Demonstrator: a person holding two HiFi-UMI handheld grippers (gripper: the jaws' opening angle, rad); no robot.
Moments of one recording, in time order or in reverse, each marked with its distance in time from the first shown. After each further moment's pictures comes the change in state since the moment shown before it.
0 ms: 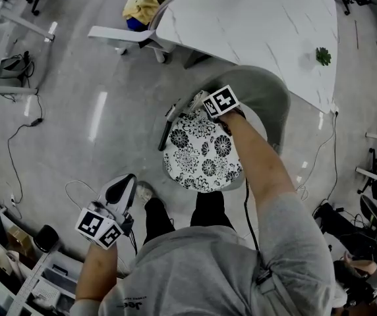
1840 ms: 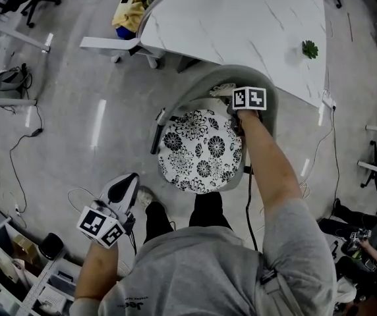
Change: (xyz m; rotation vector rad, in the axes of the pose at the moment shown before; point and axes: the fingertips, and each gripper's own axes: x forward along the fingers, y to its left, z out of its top) left arm 0.027 -0.033 0.011 0.059 0.017 -0.058; right arm -0.088 -0.105 -0.036 0.547 -0.243 -0.097
